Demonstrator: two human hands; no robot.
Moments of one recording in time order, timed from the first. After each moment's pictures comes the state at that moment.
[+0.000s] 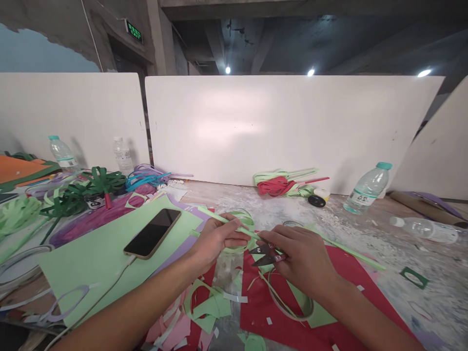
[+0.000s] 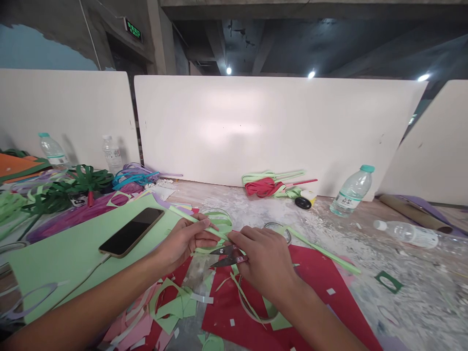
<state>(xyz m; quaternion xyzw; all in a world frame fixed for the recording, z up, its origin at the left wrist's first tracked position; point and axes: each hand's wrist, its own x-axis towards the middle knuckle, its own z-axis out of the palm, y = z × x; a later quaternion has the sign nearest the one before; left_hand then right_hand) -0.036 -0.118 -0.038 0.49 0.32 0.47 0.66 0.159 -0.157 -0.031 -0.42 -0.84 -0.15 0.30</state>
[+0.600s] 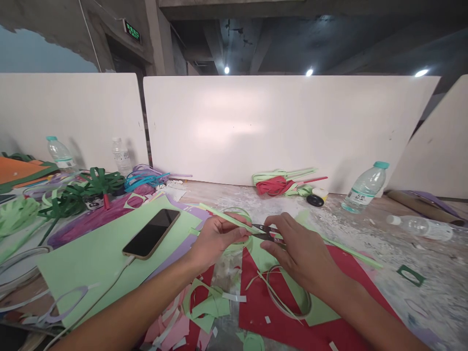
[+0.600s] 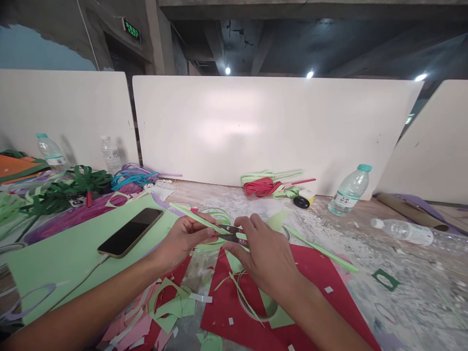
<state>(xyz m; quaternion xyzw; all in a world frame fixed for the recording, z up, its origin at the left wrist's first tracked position) -0.035 -0.118 -0.039 0.54 0.28 0.47 0.64 0.160 -0.160 -0.021 -0.52 -0.81 -0.11 0.25</state>
